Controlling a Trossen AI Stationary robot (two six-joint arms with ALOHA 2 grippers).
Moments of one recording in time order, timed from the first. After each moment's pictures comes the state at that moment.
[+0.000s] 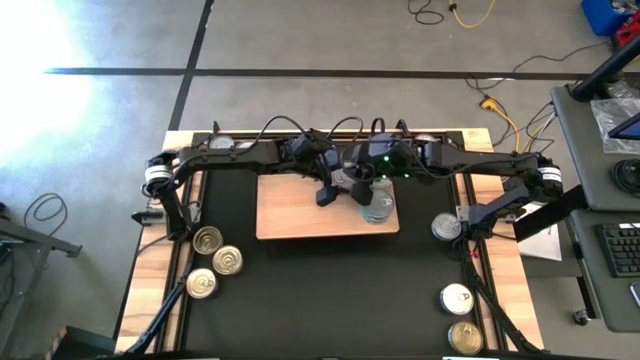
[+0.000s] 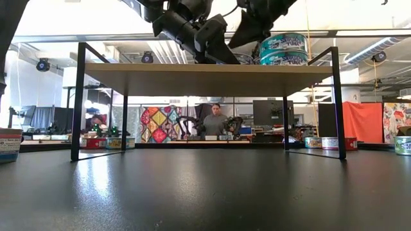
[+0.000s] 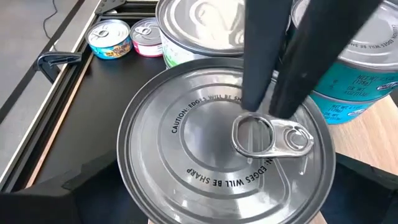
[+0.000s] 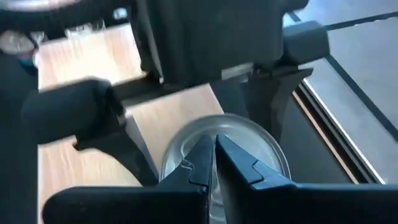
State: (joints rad) left arm 0.28 1.80 1.42 -0.28 0.17 0.15; right arm -0.20 1.44 1.29 -0.49 0.07 0.08
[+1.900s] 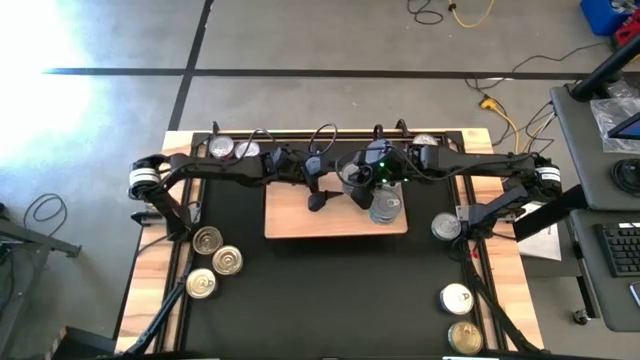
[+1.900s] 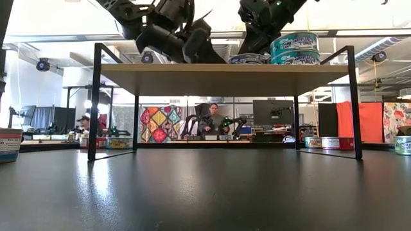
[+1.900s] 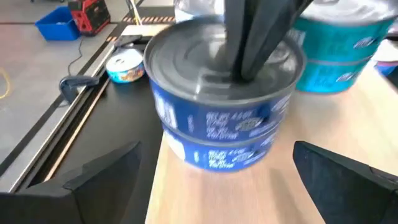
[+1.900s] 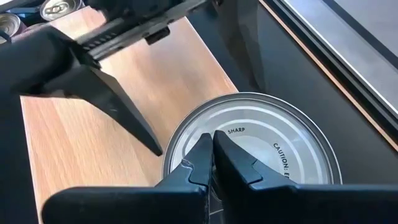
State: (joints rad) left arm 0.28 1.66 1.08 0.16 0.15 0.14; right arm -0.20 1.57 1.23 -0.59 0.08 0.24
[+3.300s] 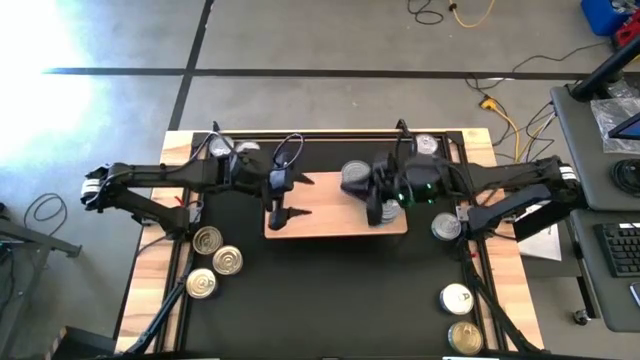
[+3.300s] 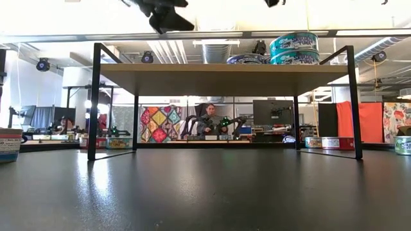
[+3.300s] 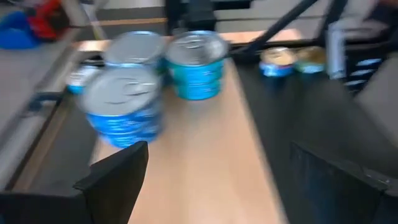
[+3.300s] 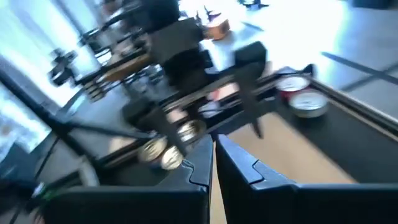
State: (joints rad) left arm 0.10 1.27 1.08 -0.27 0.14 0.08; right arm 0.10 1.28 1.23 -0.19 0.20 0.44
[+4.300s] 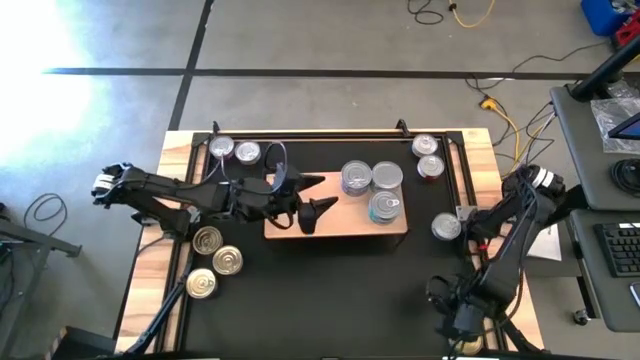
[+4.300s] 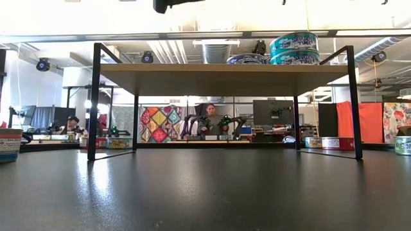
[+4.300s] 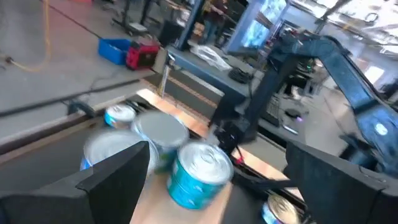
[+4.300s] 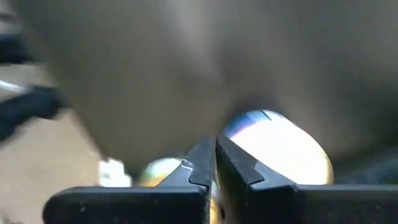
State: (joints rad) left arm -0.16 1.39 1.17 0.09 -0.51 -0.50; right arm 1.00 1.50 1.10 -1.06 -0.01 1.49
